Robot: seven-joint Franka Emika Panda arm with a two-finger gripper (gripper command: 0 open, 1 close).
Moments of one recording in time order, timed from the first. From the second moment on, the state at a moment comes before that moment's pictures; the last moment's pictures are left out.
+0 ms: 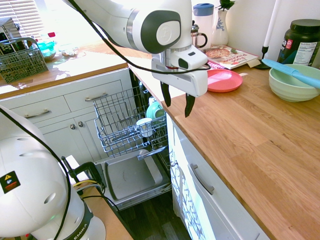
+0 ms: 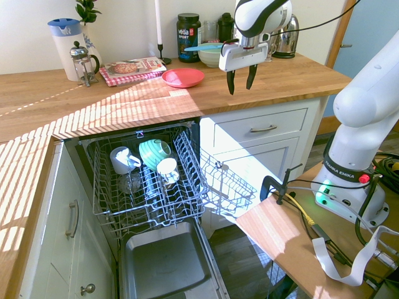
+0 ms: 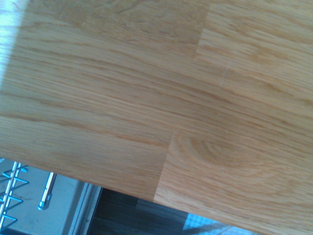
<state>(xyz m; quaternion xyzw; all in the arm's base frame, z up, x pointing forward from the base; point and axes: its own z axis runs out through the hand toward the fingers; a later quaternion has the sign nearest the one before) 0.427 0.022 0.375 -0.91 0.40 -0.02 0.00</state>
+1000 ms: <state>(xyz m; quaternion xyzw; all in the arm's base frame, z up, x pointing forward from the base) 0.583 -0.071 0.376 -0.85 0.47 -0.09 0.24</state>
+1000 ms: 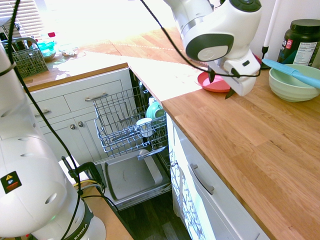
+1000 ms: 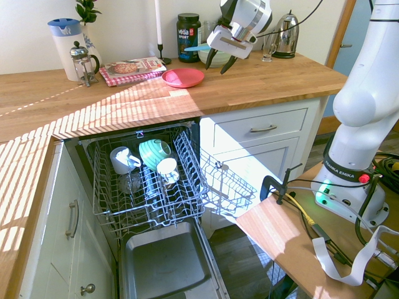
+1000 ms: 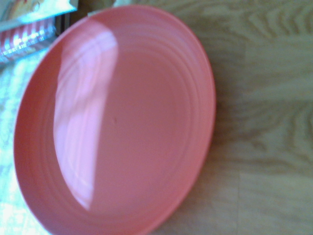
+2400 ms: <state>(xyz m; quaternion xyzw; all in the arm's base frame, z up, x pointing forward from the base) 0.696 -0.043 0.330 -0.87 0.43 -0.01 0.23</state>
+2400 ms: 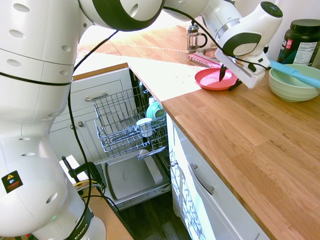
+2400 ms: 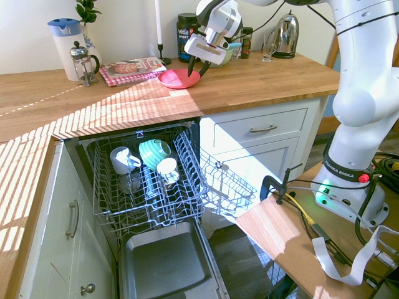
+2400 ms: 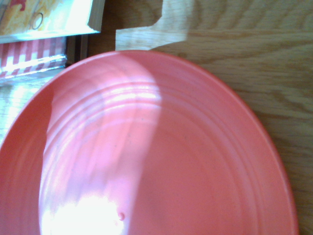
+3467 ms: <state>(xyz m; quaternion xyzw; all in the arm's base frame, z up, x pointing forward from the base) 0.726 -0.013 0.377 -0.90 0.40 -0.02 0.19</state>
